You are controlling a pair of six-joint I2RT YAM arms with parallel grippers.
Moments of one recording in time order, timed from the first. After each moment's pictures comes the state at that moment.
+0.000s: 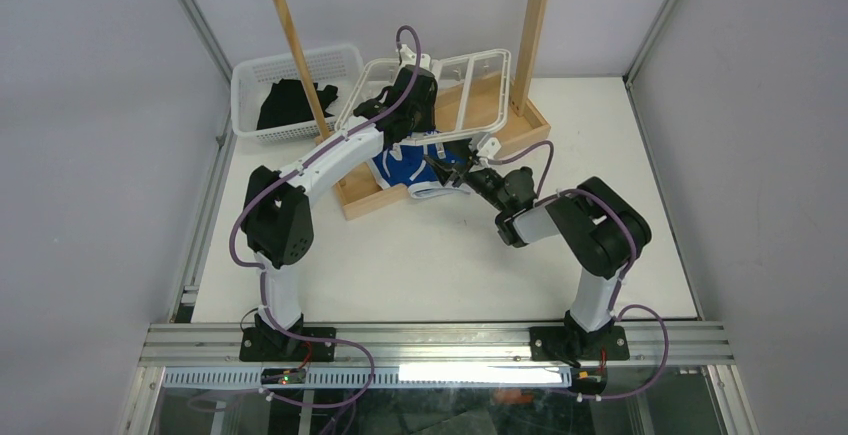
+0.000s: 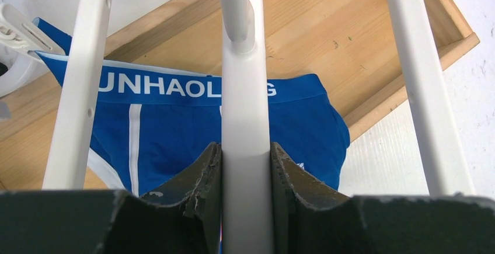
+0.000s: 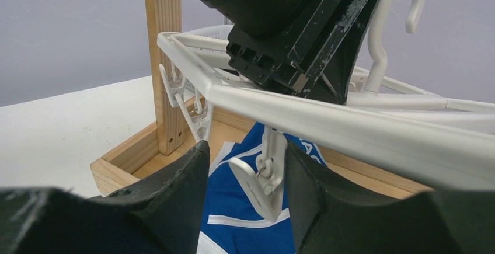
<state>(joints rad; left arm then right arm) -0.63 1.95 1.75 -0.42 -0.29 -0.40 0.59 1.82 0.64 1.51 -0.33 0.03</state>
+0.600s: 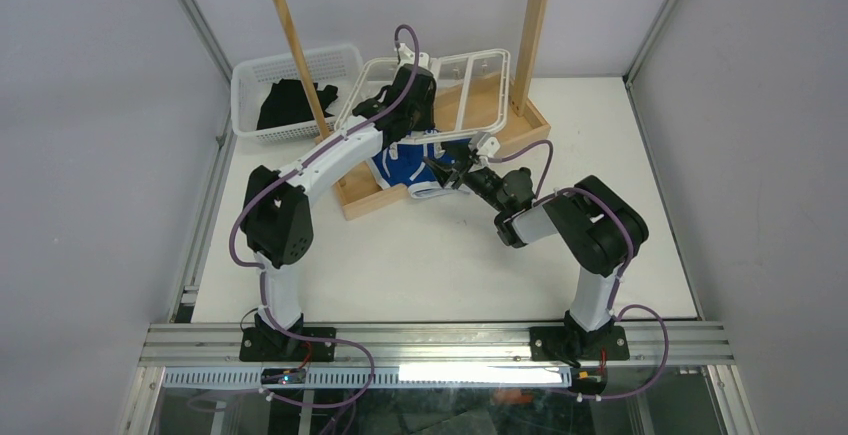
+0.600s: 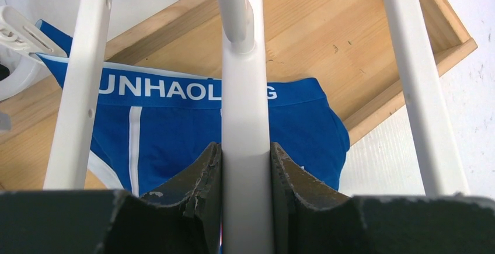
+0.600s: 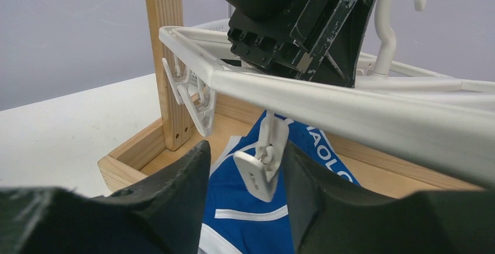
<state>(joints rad) -0.63 1.95 1.75 -0.41 -0.29 -0.40 0.59 1.84 0.64 1.52 -0.32 0.07</state>
